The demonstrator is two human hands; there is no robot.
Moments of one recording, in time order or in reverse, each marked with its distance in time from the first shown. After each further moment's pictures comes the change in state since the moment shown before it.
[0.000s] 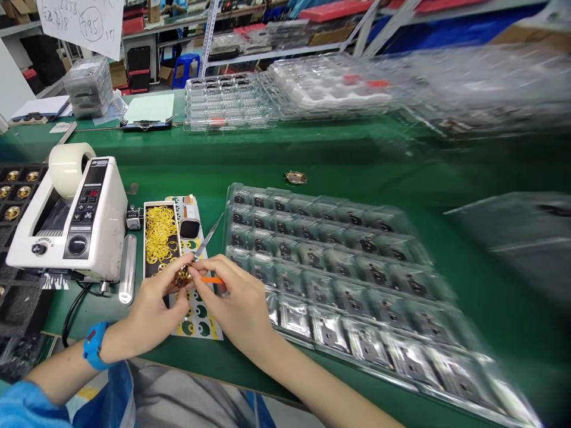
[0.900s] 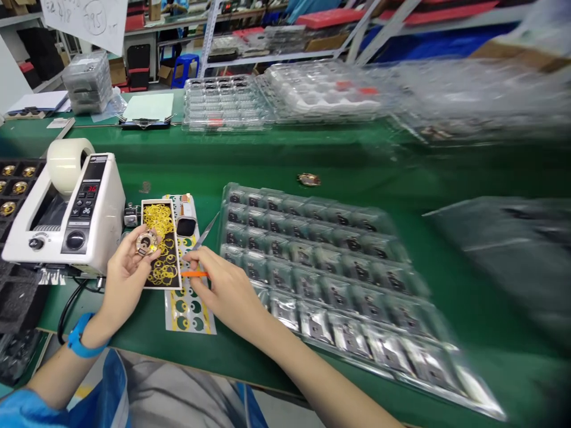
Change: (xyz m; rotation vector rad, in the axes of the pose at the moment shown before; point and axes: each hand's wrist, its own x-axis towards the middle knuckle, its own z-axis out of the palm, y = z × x) left_hand 0.012 0.005 -0.023 -0.326 0.356 -0.044; right_hand 0.005 0.008 -0.006 -0.053 -0.336 -0.026
